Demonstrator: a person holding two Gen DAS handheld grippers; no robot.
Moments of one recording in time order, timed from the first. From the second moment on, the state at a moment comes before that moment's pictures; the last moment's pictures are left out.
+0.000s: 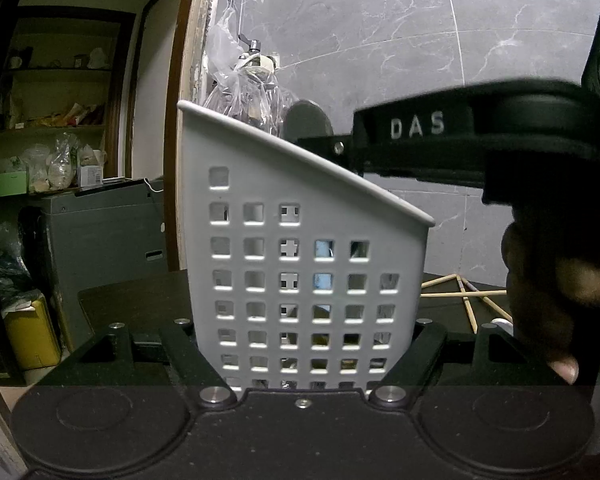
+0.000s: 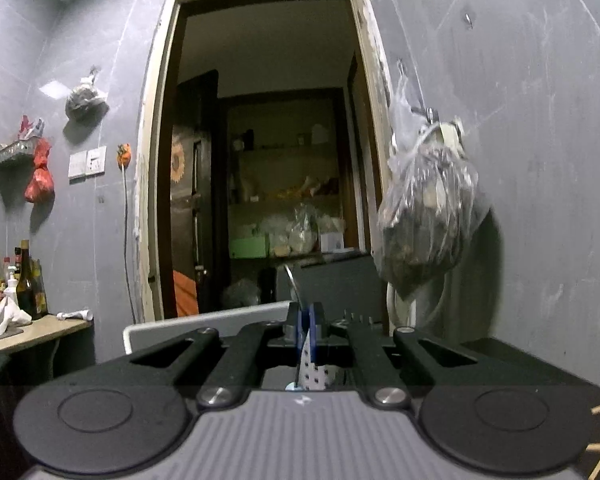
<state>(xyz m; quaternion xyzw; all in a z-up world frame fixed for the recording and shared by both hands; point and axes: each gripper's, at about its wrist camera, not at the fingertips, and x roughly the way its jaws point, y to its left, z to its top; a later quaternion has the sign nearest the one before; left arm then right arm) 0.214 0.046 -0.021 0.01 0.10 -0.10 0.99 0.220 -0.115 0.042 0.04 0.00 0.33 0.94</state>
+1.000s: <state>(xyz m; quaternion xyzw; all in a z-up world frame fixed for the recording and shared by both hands) 0.213 0.046 -0.019 0.01 0.10 -0.10 0.99 0.173 -0.174 0.048 0.02 -0.04 0.28 0.96</state>
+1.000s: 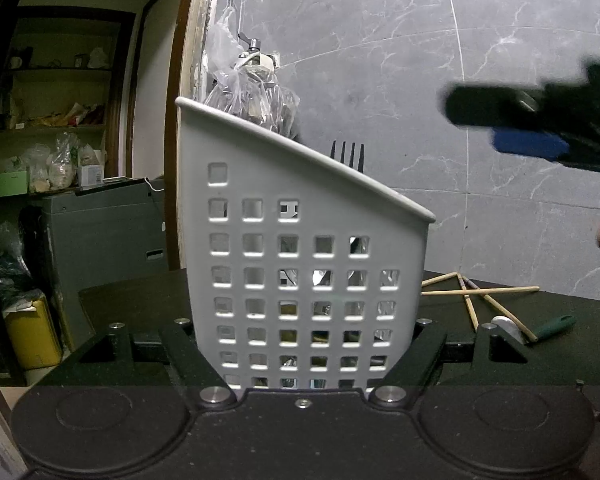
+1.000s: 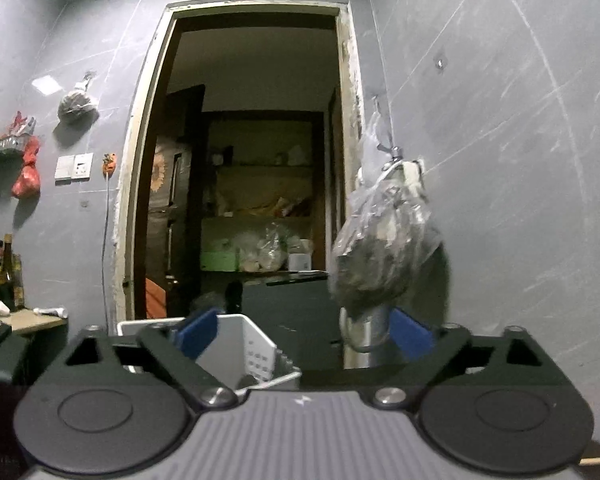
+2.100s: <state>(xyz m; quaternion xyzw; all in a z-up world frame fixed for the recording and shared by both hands) 0.217 0.041 -0.008 0.00 0.13 -0.08 0.99 0.111 -0.220 -0.011 -0.02 0.23 0.22 0.95</state>
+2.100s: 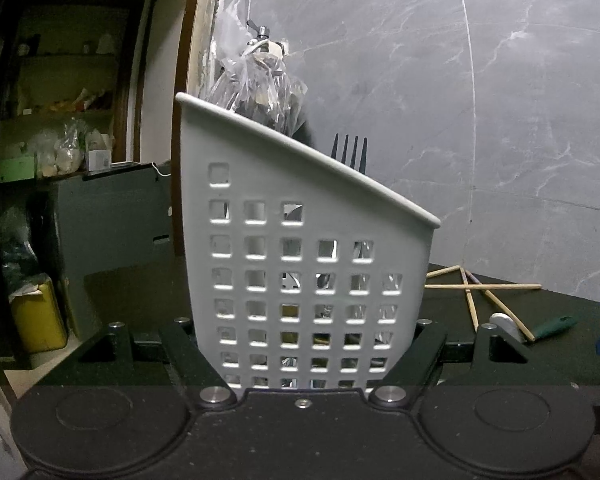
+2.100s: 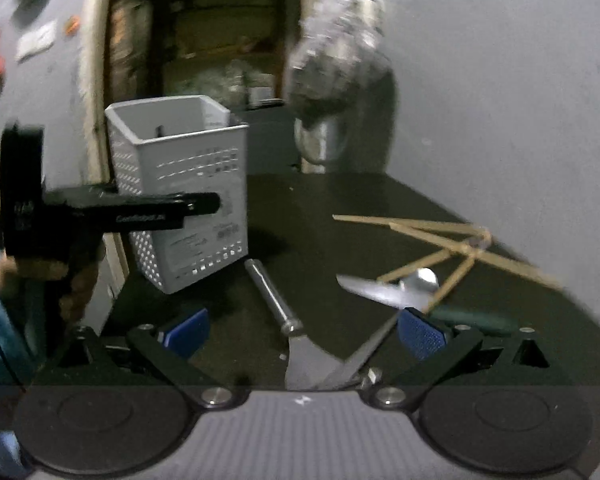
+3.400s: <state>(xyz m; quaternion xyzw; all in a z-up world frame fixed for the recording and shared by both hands) 0.221 0.046 -0.004 0.00 0.15 -0.10 0.98 0.187 -0.154 -0.008 -0.16 0.31 0.20 0.92</state>
